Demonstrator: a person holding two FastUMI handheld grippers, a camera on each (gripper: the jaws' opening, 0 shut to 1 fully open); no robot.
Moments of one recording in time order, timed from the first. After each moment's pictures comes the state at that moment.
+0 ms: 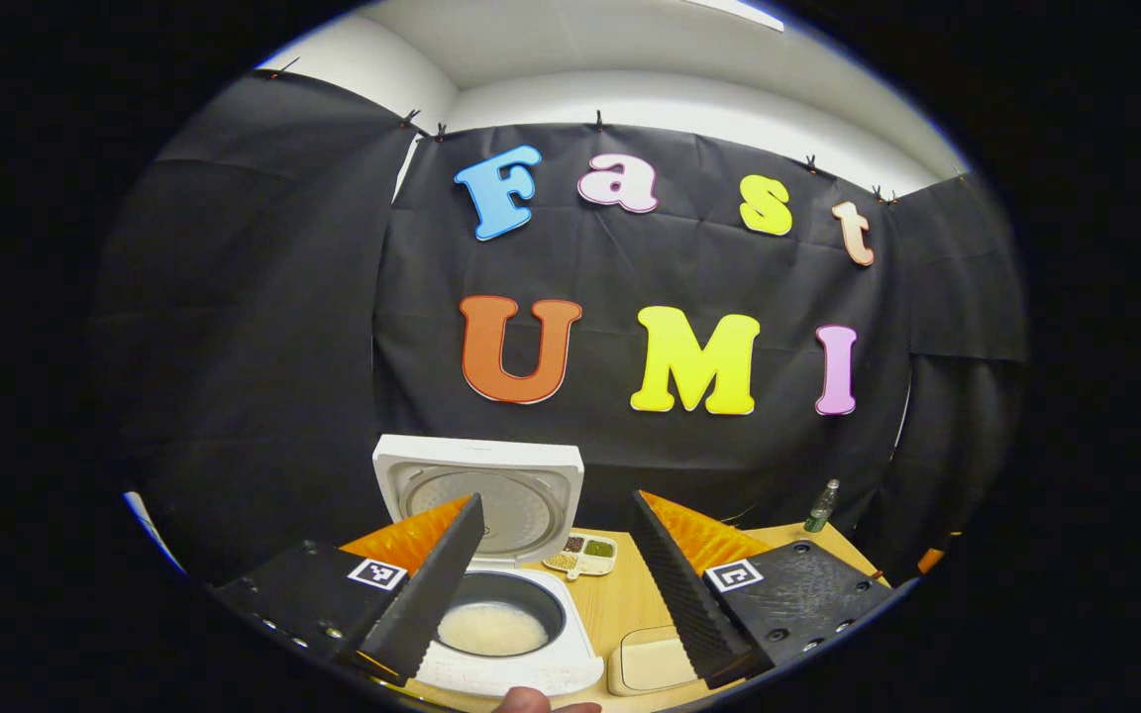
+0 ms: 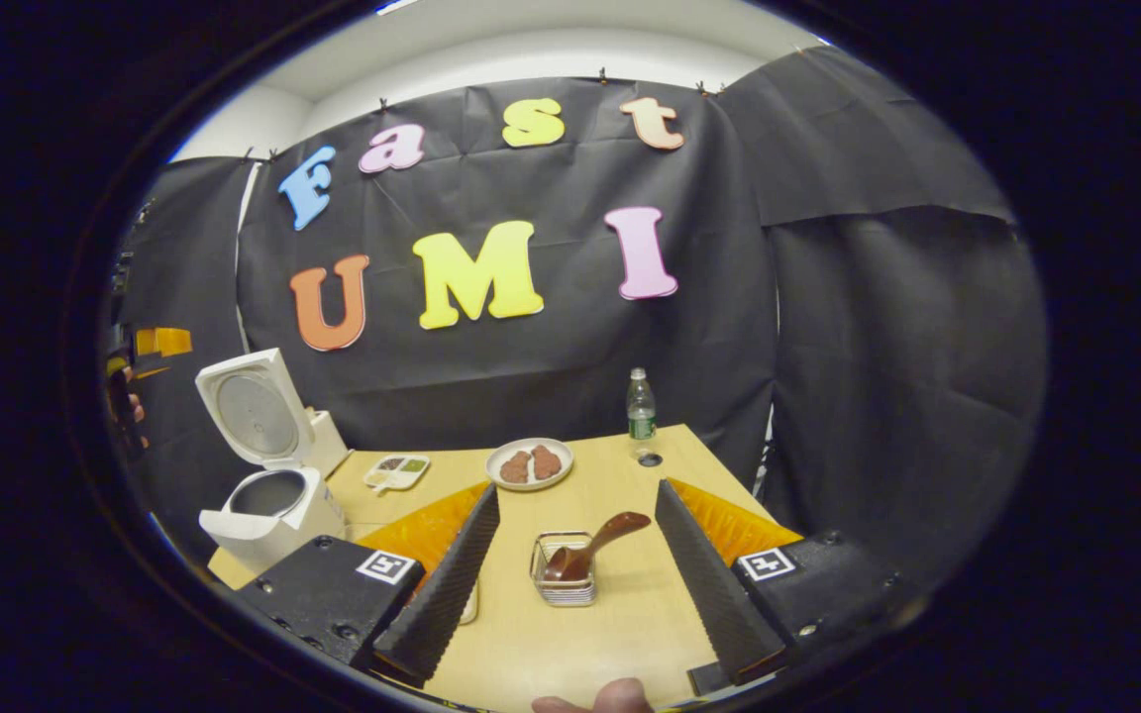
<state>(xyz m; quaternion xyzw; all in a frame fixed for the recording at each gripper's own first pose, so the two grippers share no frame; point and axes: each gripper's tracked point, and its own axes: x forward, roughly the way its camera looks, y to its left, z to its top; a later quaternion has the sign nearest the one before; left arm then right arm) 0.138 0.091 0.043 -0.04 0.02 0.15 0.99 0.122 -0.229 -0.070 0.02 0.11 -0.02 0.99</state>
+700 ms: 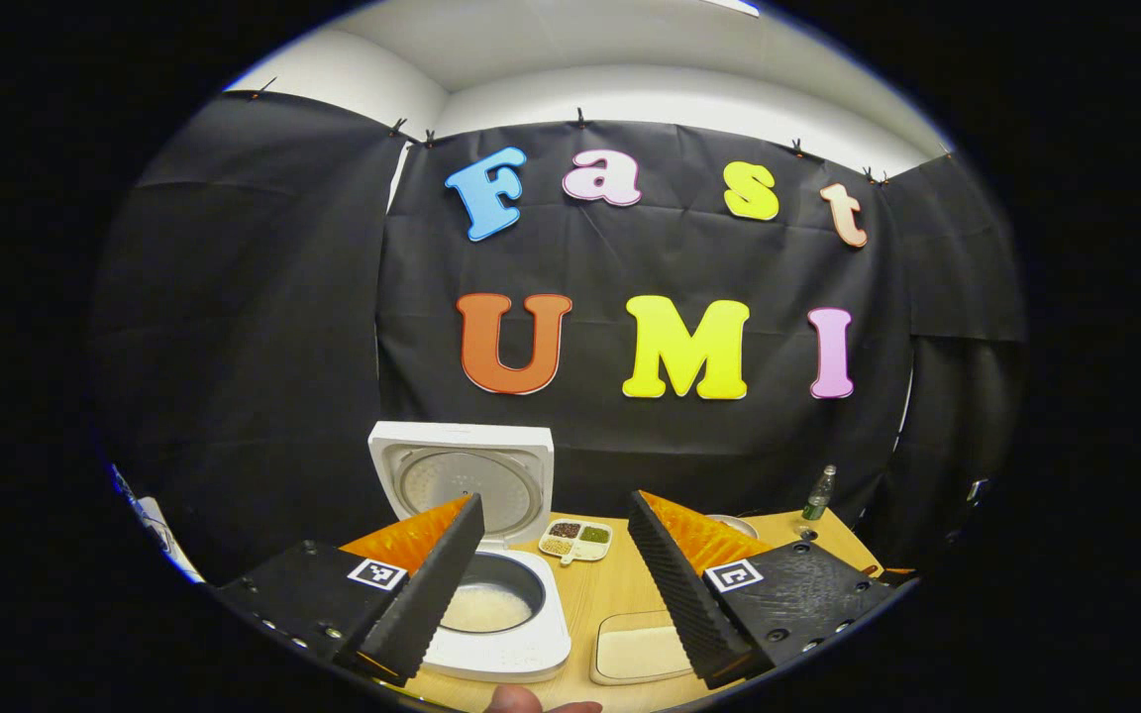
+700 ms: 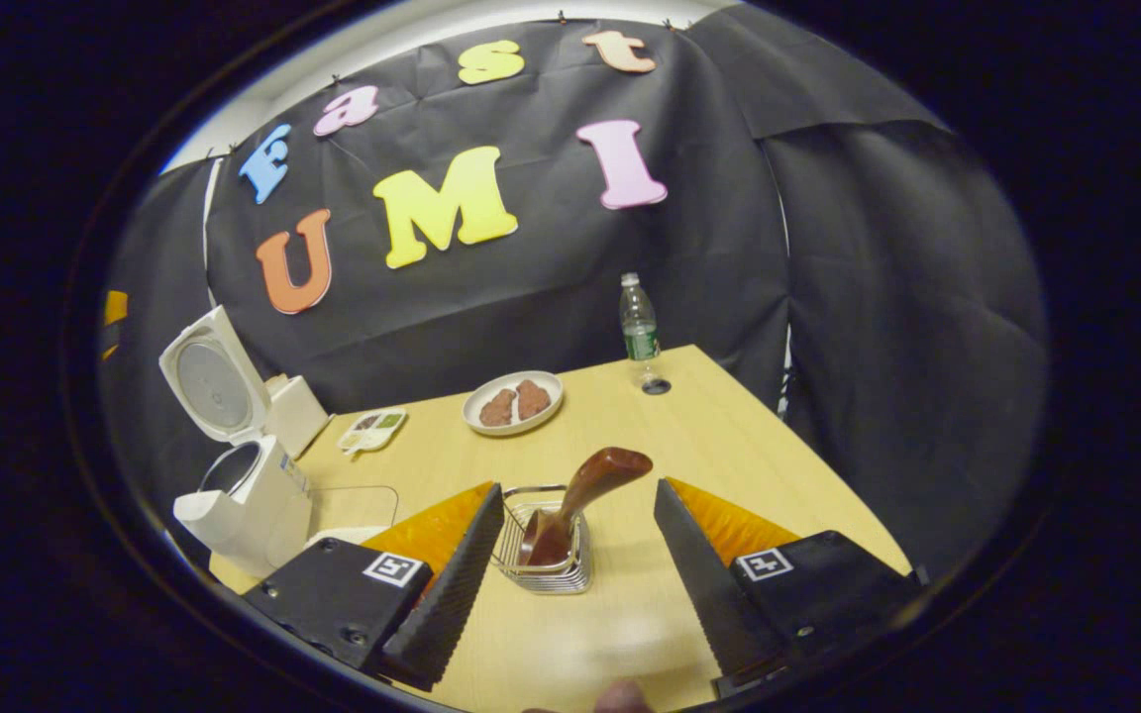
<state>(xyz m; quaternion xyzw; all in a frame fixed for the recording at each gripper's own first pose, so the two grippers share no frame) 0.127 0.048 0.040 -0.02 0.04 0.17 0.98 0.209 -0.259 -0.201 0.09 0.21 -0.01 0.97</state>
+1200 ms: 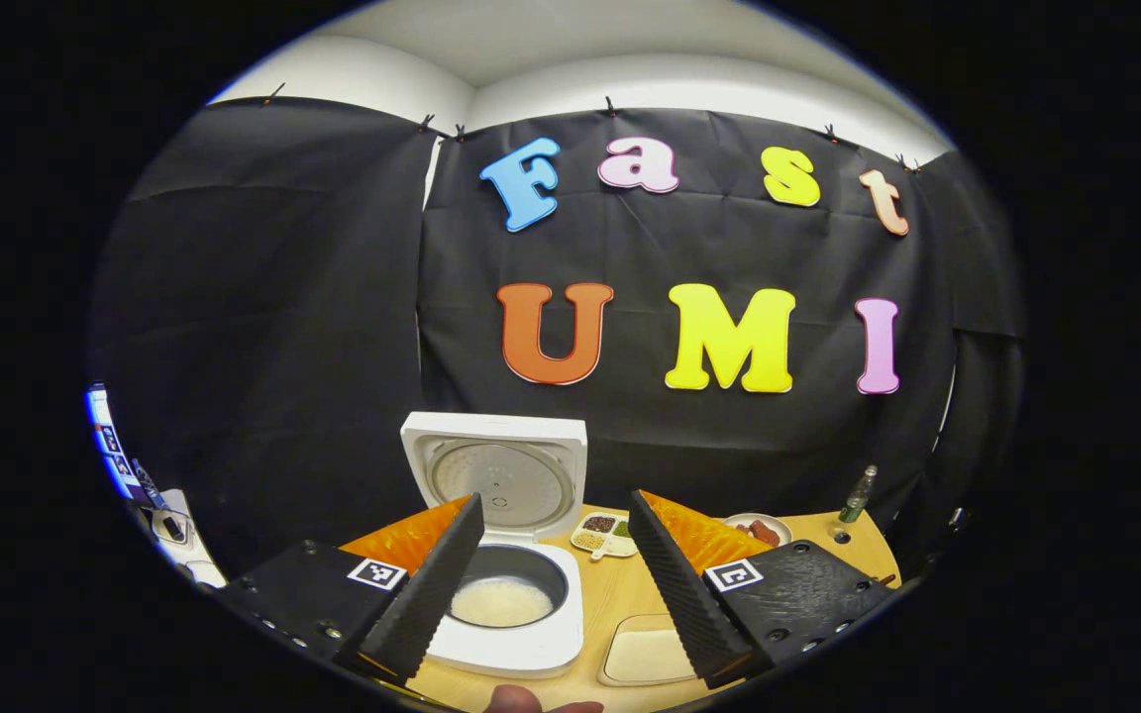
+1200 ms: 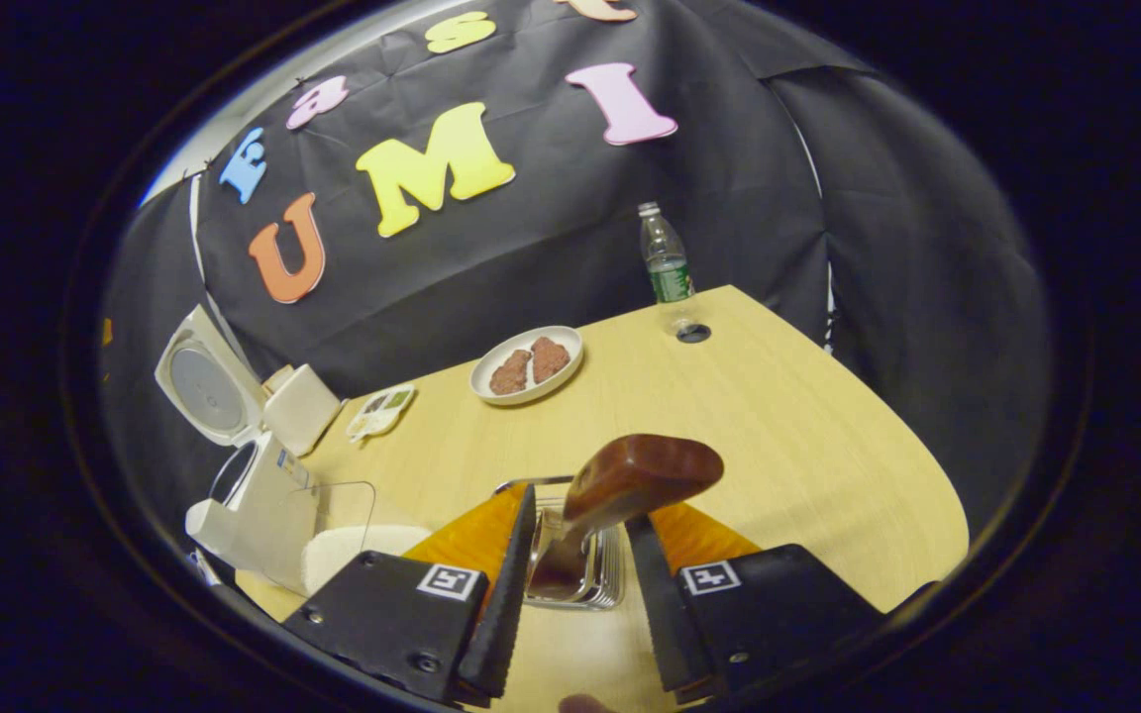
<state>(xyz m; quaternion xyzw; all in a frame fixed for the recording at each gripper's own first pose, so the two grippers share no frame) 0.126 0.059 0.030 -0.03 0.06 0.25 0.97 0.262 -0.244 -0.242 0.11 0.25 0.04 0.96</state>
